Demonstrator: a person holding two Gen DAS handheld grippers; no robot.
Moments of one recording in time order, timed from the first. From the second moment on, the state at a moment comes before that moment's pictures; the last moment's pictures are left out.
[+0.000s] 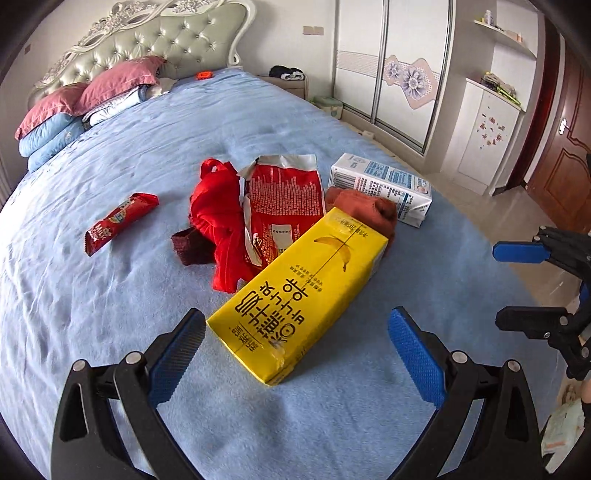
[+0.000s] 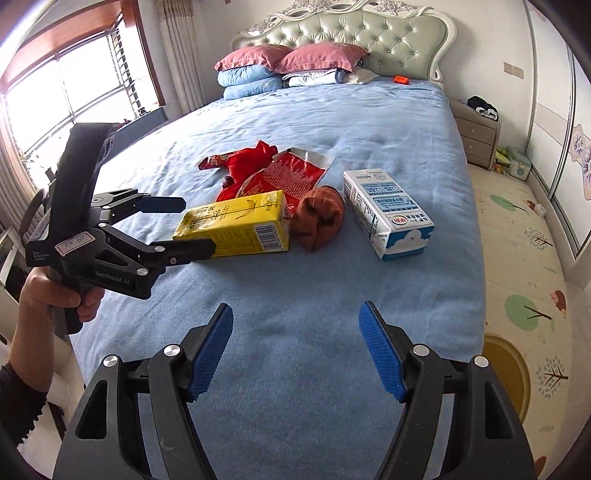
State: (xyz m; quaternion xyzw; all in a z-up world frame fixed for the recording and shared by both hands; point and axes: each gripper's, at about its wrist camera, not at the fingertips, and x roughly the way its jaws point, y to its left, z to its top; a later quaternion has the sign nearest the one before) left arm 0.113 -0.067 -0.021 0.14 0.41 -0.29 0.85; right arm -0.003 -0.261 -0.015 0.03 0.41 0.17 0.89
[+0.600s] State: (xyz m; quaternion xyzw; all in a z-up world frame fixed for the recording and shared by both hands) left arm 0.129 -0.053 -0.048 0.12 0.43 -0.33 0.83; right arm 0.059 -0.244 -0.027 0.03 0.42 0.17 0.89
